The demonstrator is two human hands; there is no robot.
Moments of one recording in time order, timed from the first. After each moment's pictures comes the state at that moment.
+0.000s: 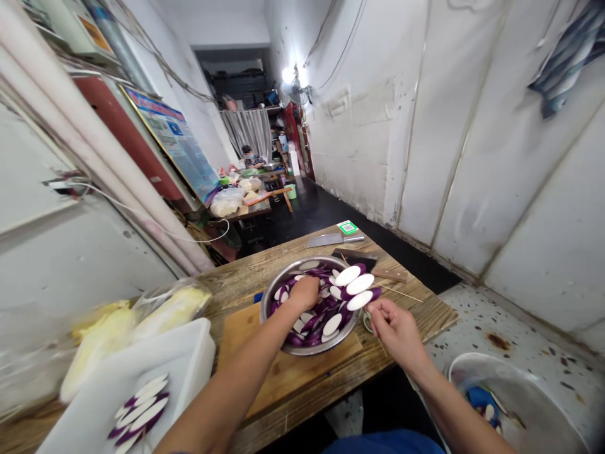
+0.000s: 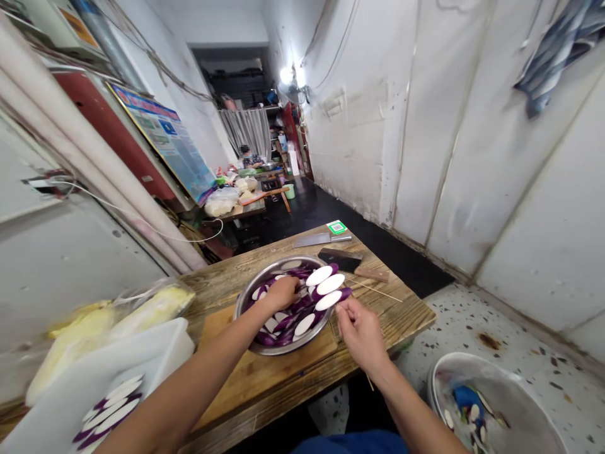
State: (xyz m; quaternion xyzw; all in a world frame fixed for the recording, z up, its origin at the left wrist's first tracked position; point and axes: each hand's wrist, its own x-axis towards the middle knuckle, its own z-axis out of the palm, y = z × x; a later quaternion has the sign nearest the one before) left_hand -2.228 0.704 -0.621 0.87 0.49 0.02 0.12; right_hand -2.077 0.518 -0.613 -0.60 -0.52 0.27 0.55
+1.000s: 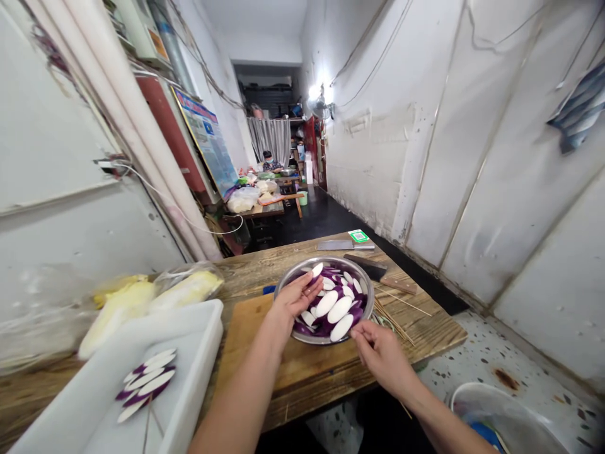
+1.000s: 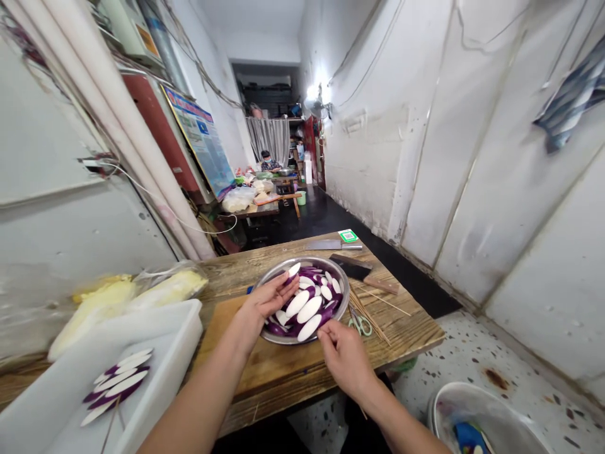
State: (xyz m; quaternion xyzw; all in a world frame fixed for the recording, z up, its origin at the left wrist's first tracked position) left_hand -2.272 0.668 -0.606 0.16 0.38 0.46 0.79; right_hand -2.121 0.507 -0.622 -0.58 -0.63 0.28 0.43
